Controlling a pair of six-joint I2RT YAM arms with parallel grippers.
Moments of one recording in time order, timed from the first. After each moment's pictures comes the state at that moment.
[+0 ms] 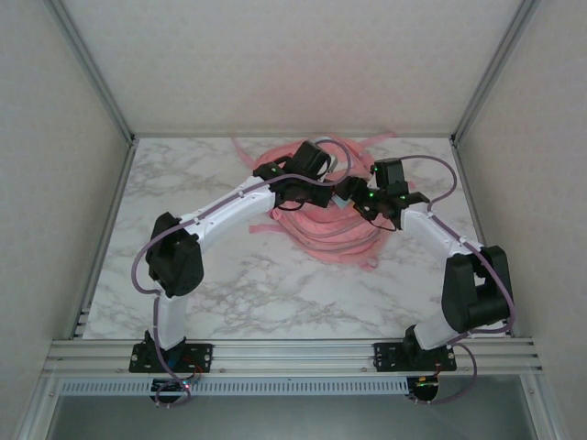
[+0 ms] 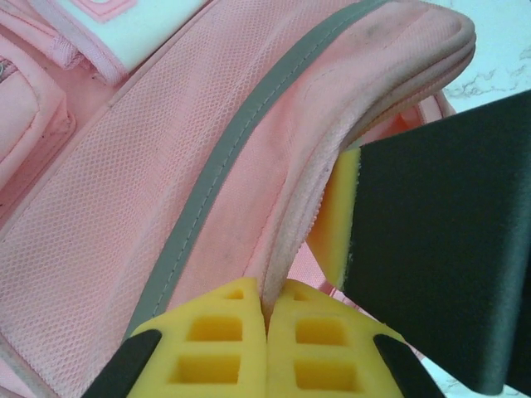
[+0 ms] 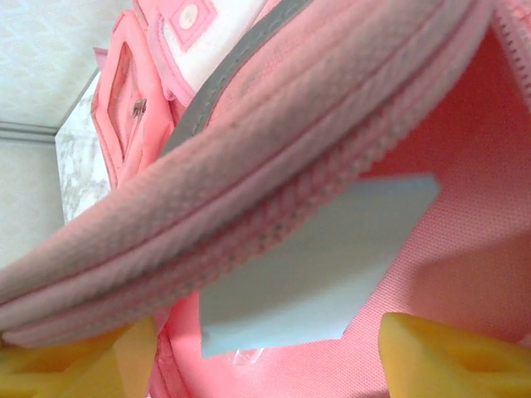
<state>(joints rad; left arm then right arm) -0.81 2.00 1.84 -0.67 0.07 -0.35 0.30 1.53 1.05 -0.29 -0.34 0.83</state>
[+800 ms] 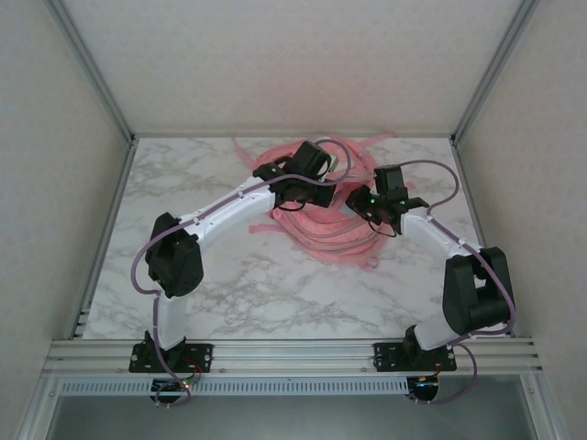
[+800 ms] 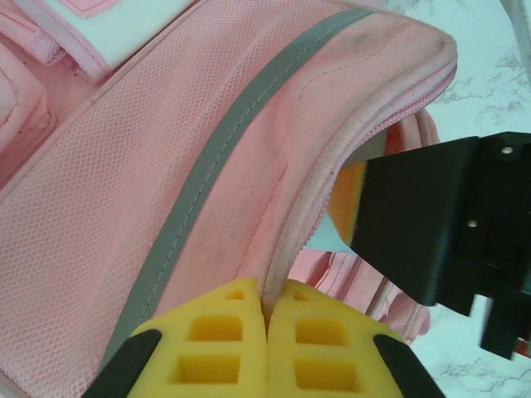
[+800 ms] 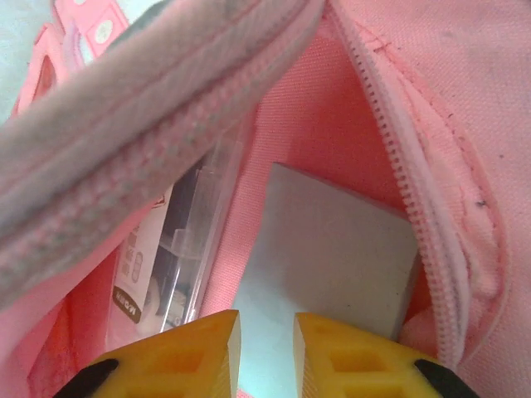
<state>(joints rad) -0.81 1.99 1.83 -0.66 0.10 -0.38 0.30 1.52 0.99 -0.28 -0.22 0.78</state>
